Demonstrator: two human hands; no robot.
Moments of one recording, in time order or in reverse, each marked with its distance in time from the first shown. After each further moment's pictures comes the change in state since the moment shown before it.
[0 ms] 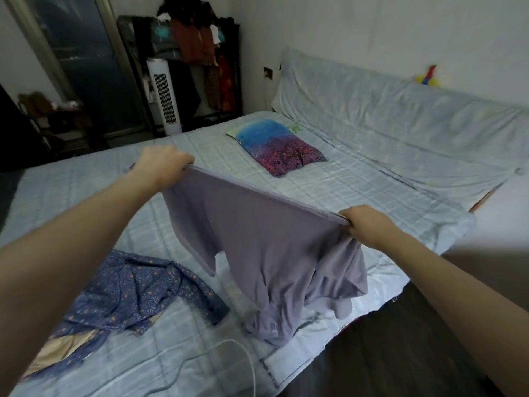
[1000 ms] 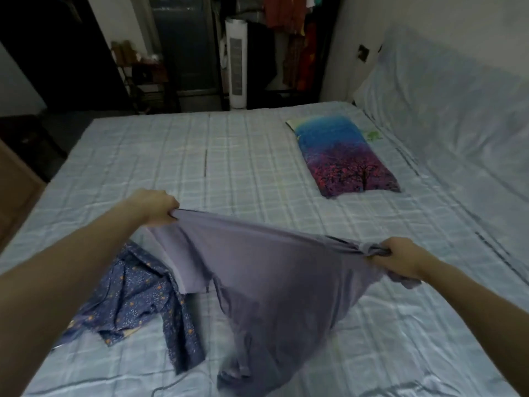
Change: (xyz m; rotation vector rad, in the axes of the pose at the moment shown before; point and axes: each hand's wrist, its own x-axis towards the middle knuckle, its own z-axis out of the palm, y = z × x) left_hand 0.109 -0.023 0.143 -0.109 -0.739 -0.238; right_hand 0.308 0.116 0.006 0.137 -0.371 -0.022
